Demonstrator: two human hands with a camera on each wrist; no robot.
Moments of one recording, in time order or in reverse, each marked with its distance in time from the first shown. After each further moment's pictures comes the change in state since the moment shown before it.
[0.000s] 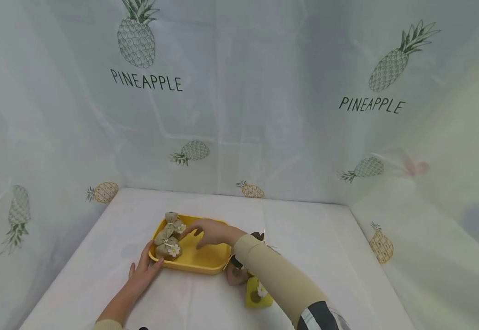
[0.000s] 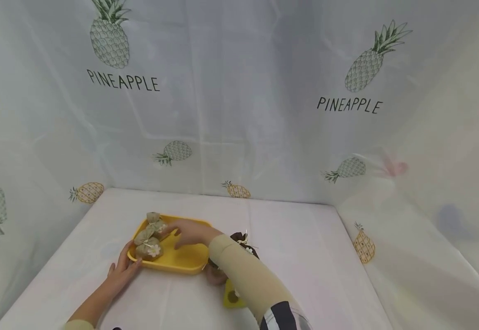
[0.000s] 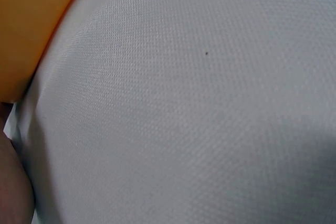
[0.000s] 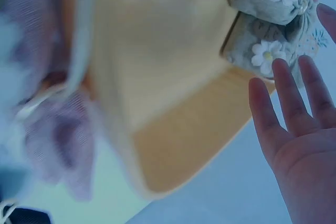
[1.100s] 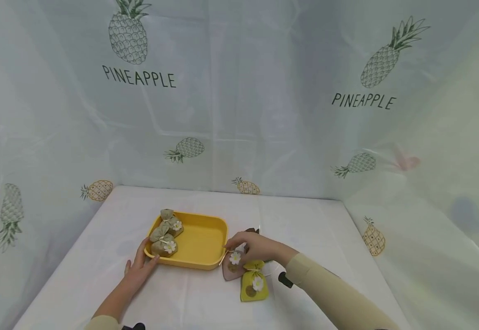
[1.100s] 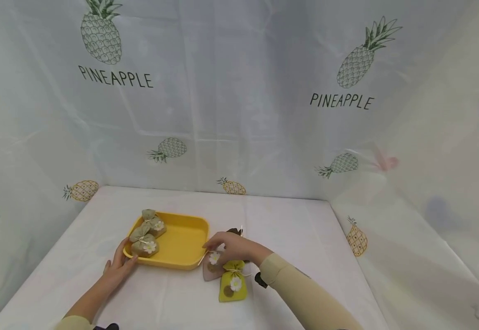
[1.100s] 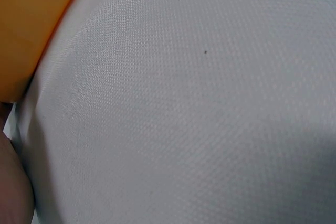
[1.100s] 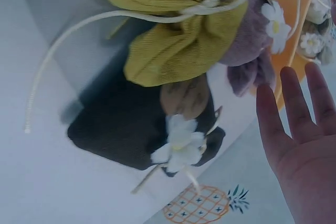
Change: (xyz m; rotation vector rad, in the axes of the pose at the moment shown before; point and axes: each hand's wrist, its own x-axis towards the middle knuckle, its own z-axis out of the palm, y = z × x) left_hand -0.004 0.010 -0.002 0.009 -0.032 -0.032; right_hand -0.136 0.044 -0.005 0.115 0.083 0.116
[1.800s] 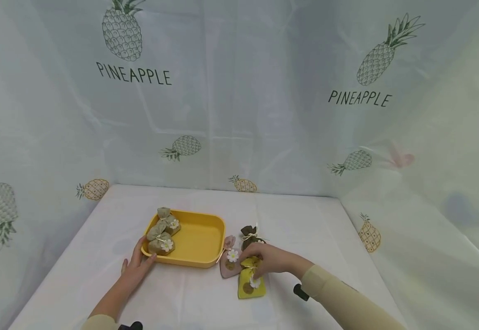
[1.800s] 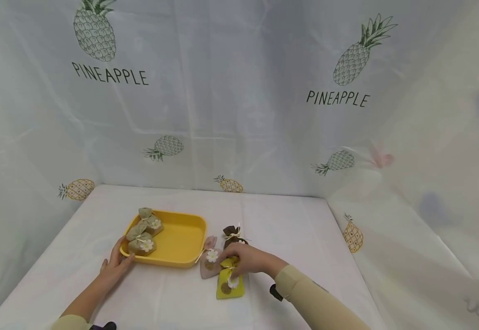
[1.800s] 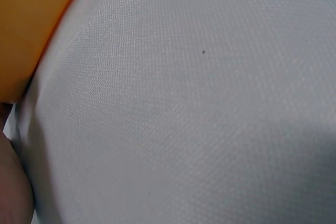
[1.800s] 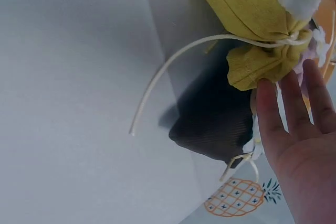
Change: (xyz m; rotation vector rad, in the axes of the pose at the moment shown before) left_hand 0.003 -0.003 0.000 0.018 0.003 0.006; right_hand -0.043 0.030 0.008 -0.011 -0.006 0.055
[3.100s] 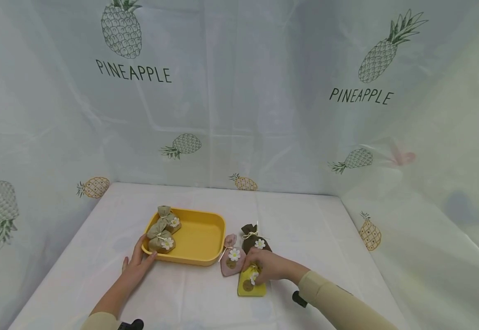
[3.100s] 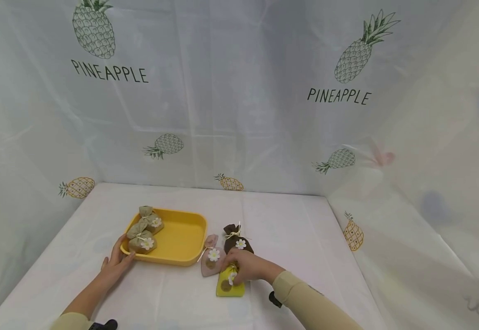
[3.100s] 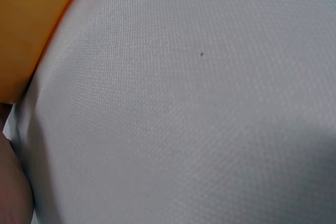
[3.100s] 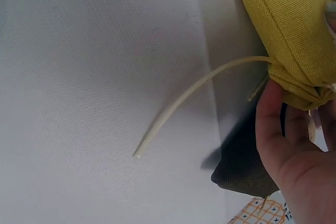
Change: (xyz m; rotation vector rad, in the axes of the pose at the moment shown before) left_hand -0.001 0.003 0.000 -0.018 -0.006 -0.018; right_hand 0.003 0.019 0.023 -0.134 0.014 0.037
